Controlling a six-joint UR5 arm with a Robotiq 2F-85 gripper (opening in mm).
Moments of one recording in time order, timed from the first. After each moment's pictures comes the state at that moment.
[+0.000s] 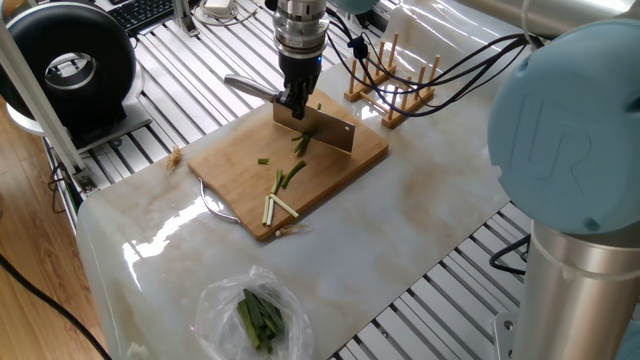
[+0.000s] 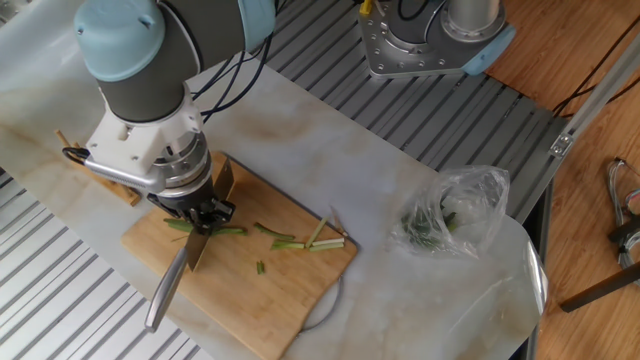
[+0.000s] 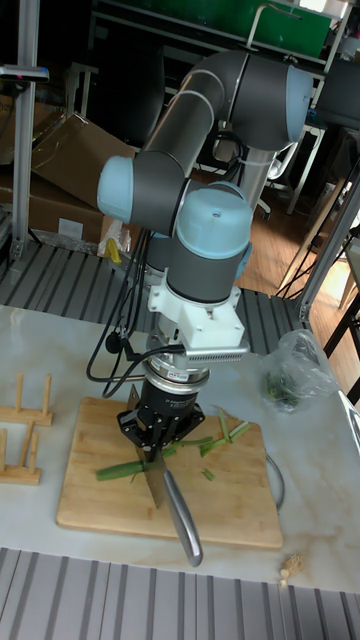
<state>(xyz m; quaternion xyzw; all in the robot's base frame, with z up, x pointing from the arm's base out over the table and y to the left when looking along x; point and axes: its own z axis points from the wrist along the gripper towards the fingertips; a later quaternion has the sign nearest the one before) 0.647 0.005 0.059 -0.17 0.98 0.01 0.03</state>
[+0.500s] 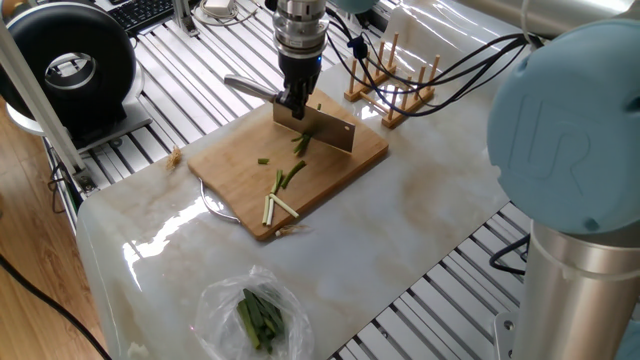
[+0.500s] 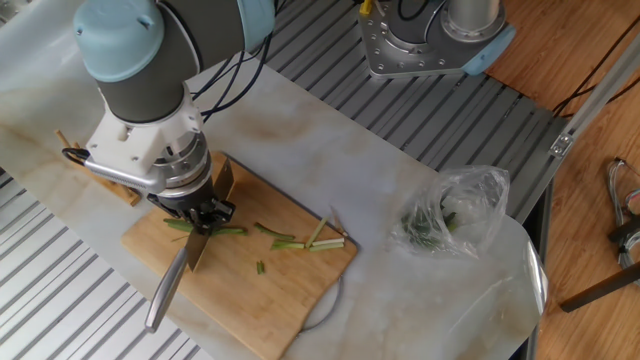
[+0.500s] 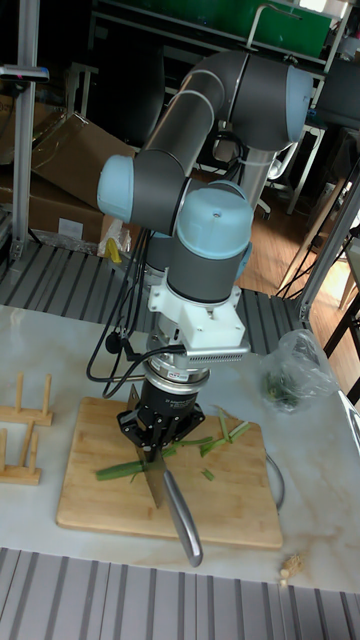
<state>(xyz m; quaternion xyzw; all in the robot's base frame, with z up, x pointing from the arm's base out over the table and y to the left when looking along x) 0.647 0.006 0.063 -0.18 0.98 0.01 0.03</state>
